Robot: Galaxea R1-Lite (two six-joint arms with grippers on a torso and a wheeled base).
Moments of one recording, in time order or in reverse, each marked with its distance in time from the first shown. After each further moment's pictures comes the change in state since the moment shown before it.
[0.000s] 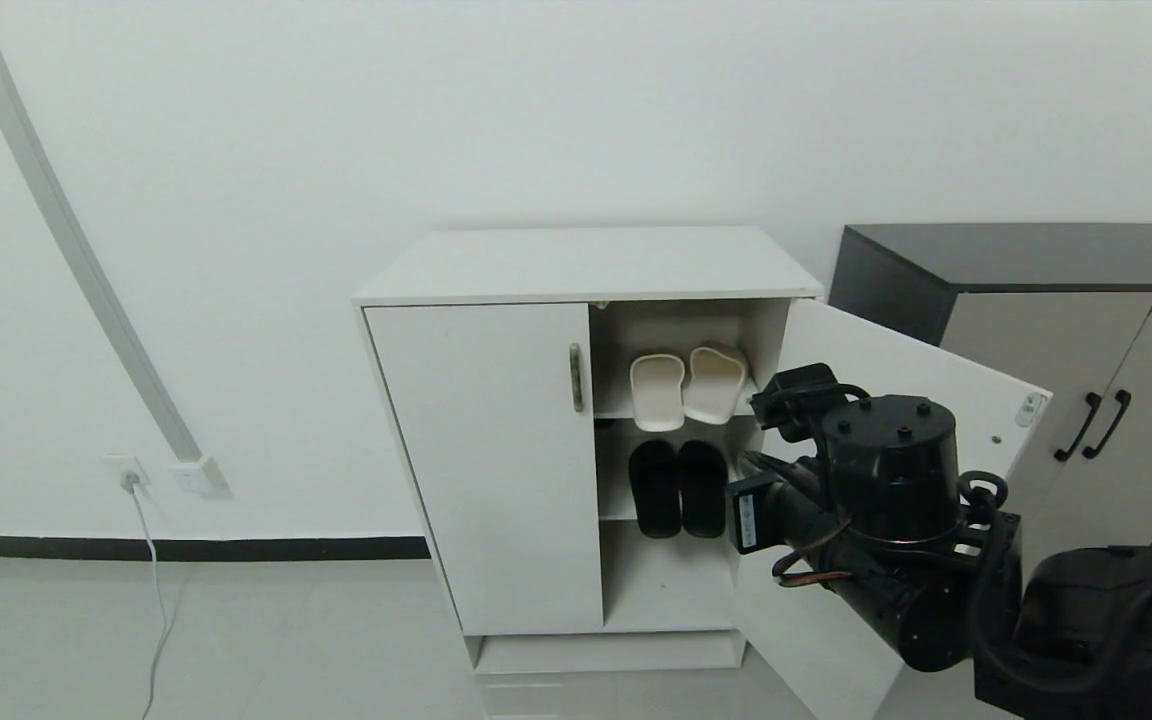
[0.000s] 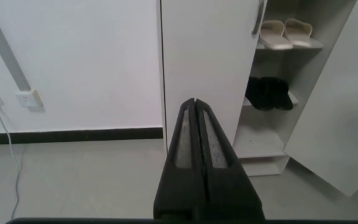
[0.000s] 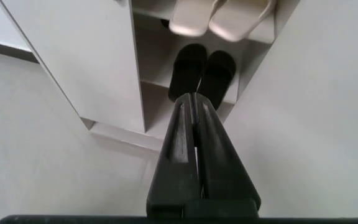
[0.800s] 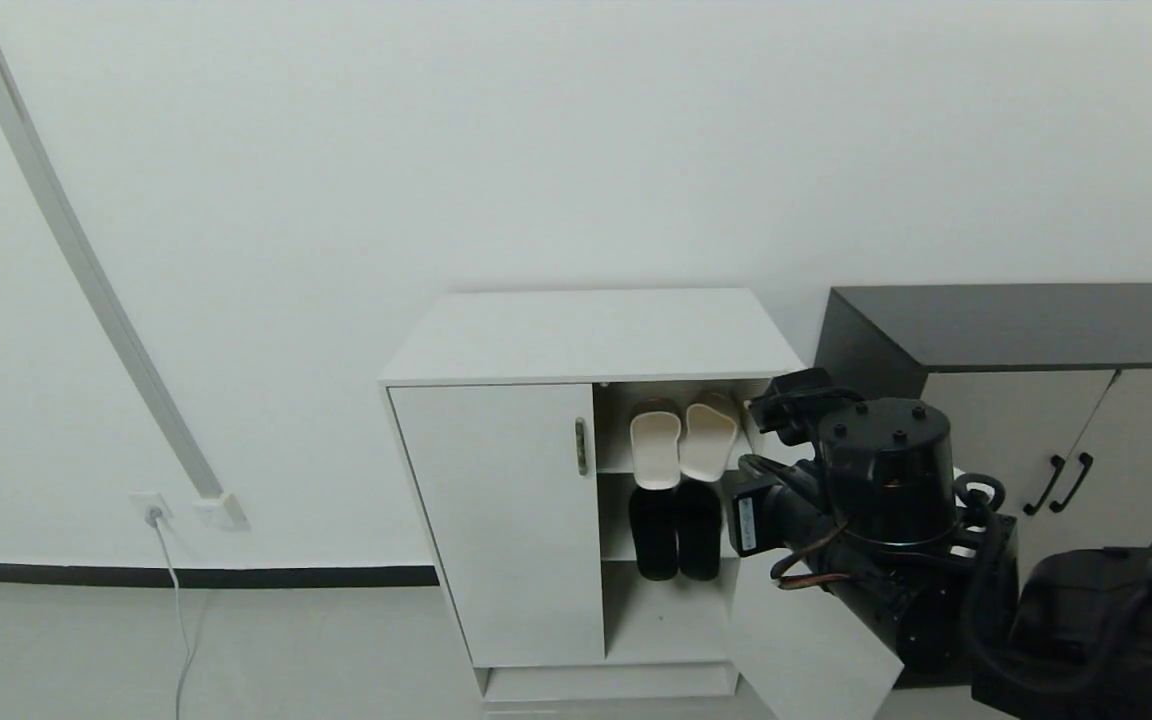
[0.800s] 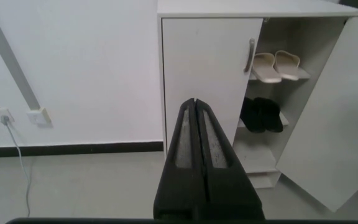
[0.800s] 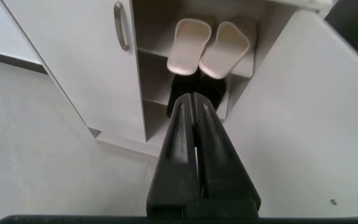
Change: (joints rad) left arm 0.000 0.000 0.000 0.000 0.000 -0.001; right arm -0.003 0.007 0.004 0.001 0.001 0.001
